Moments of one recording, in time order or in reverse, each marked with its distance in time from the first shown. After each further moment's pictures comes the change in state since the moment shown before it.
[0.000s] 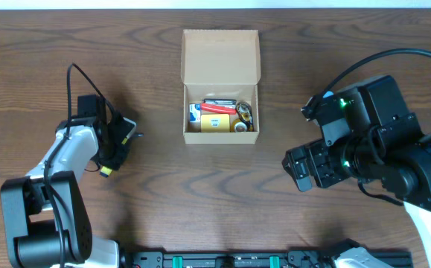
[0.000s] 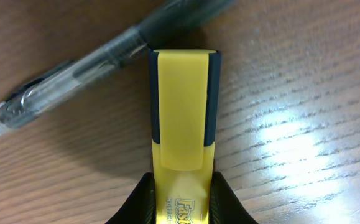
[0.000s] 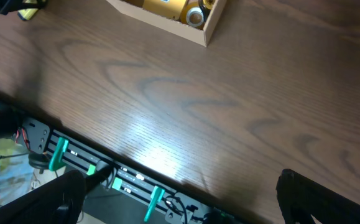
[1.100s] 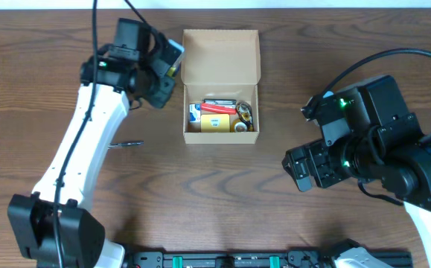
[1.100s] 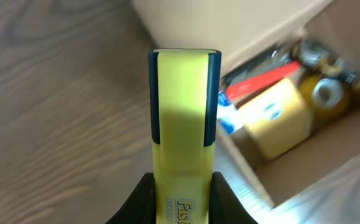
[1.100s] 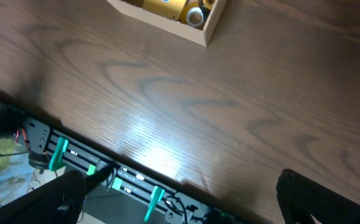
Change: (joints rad) left arm -0.365 0.003 0.653 -0.247 0.162 -0.292; right arm 0.000 0.000 0.000 0.000 0.000 0.000
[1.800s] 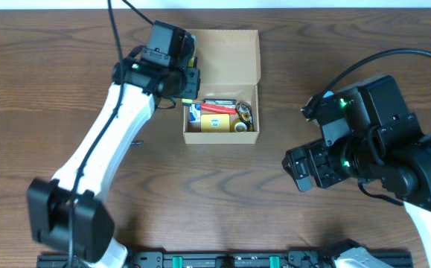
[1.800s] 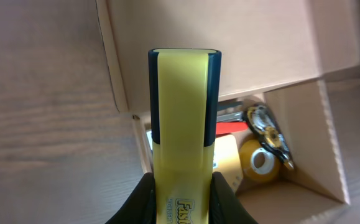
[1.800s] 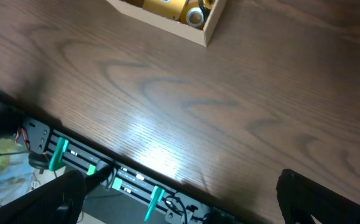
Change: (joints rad) left arm -0.119 0.088 0.002 0.106 -0.020 -0.519; right arm 0.000 0.000 0.000 0.000 0.000 0.000
